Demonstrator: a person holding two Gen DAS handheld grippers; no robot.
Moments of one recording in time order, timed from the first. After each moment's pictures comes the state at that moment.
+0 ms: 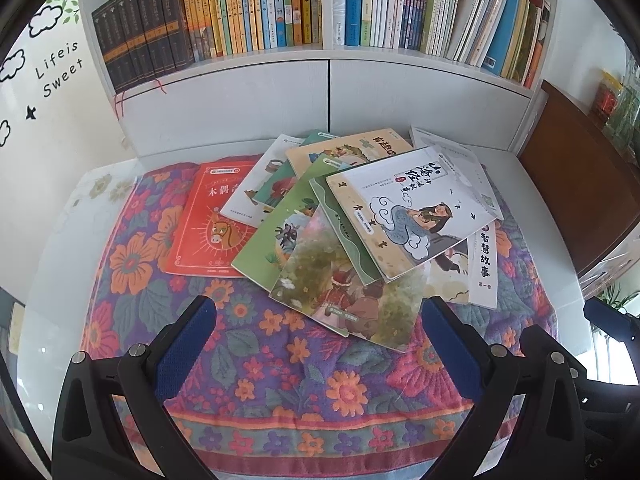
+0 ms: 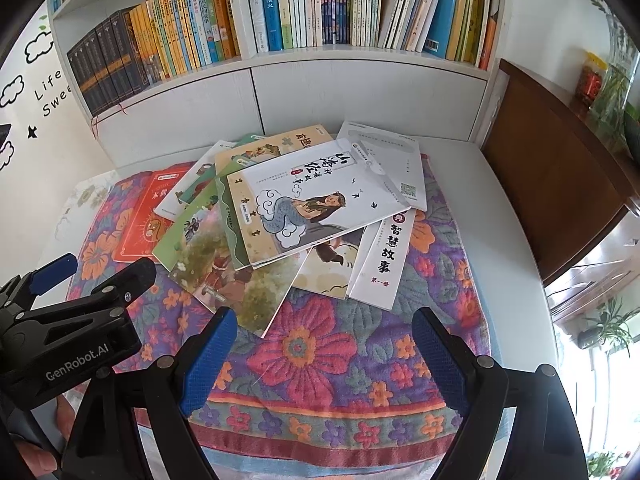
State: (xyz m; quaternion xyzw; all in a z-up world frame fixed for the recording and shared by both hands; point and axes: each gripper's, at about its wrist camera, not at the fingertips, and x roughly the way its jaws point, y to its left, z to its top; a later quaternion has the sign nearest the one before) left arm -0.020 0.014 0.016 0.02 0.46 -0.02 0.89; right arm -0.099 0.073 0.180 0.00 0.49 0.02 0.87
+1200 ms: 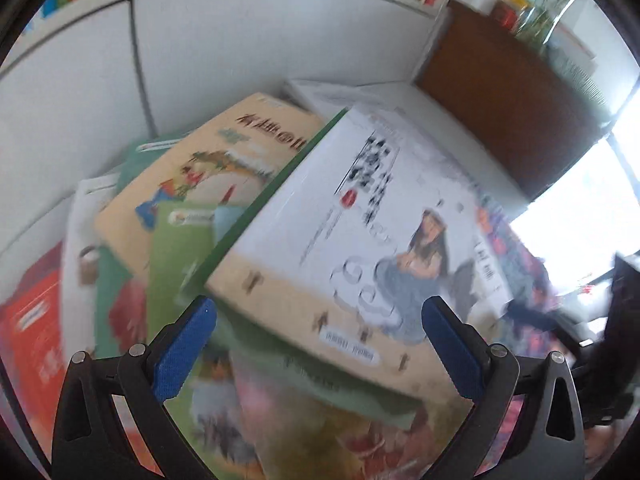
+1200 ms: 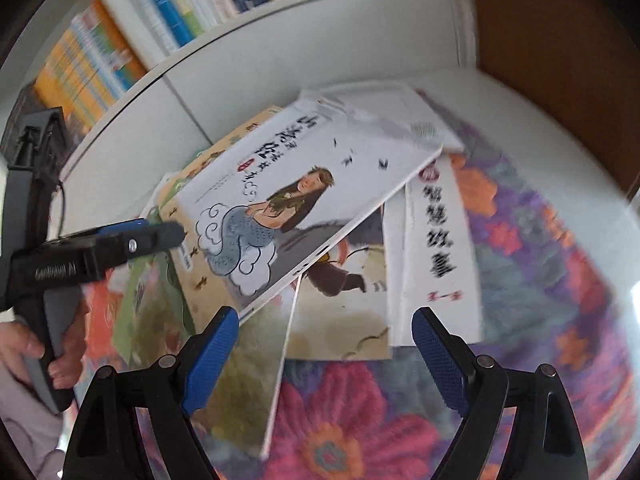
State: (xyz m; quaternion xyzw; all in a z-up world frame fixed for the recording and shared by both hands) left arm 0.189 -0.004 -0.092 0.06 0.50 -0.38 0.78; right arm -0.017 0.055 0.045 0.18 0.47 -0.03 0.86
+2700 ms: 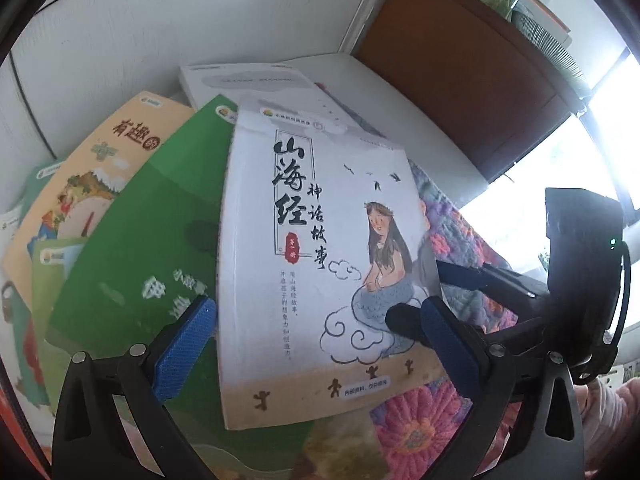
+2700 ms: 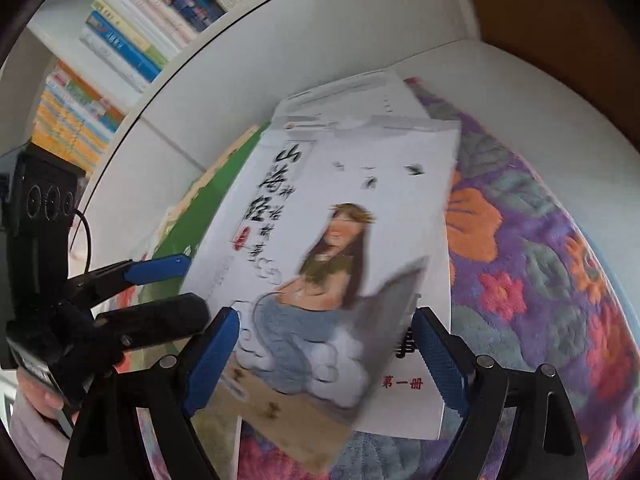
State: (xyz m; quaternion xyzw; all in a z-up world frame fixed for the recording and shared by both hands) left arm 0.166 -0.080 -0.100 0.08 0.54 -0.42 0.73; right arm 0.025 -0.004 0.027 0.24 0.47 0.03 0.85
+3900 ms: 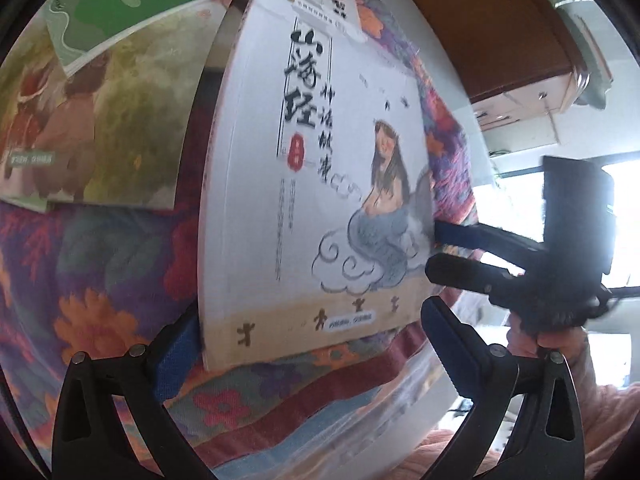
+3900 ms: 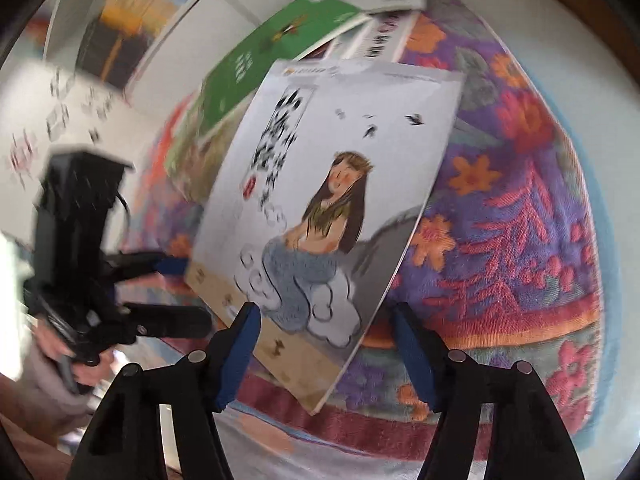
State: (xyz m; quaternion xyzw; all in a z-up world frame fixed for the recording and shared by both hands) left arm 0.008 -0.034 -0.134 -0.06 0.68 -0.34 0.64; right arm -0.110 -0.057 0.005 0.20 0.60 0.21 0.75
